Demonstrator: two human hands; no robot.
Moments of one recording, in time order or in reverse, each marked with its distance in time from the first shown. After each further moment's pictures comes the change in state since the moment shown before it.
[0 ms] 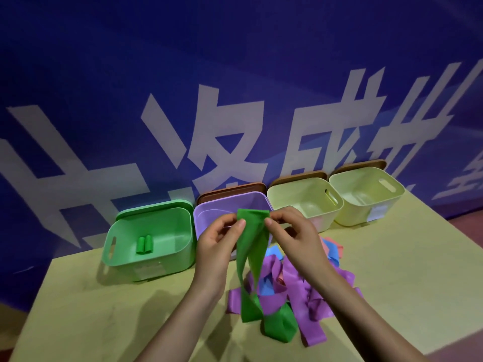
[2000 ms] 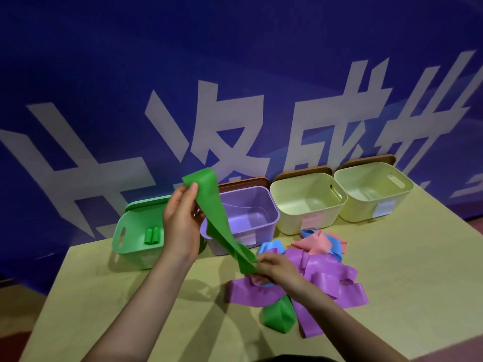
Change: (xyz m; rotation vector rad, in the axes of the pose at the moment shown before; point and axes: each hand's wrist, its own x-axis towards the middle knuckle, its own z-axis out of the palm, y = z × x) left_hand 0.019 0.032 -0.014 -0.246 0.171 0.138; right_hand -0.045 0.103 0.027 0.307 -0.464 0.731
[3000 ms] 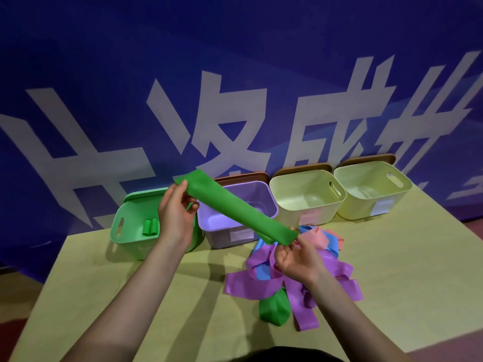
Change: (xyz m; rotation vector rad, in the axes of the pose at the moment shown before) left_hand 0.029 -0.021 -0.026 -0.028 0.115 -0.062; right_hand -0.003 -0.014 -0.036 1.317 0.051 0.144
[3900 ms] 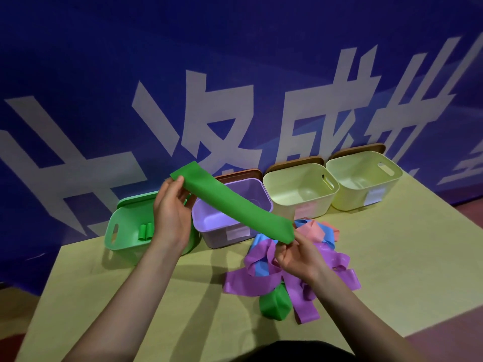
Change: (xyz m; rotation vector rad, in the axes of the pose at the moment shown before) left_hand -0.009 0.008 0.013 -0.049 -0.168 0.032; right_hand 0.003 -0.005 -0.015 -0.088 -0.042 -0.028
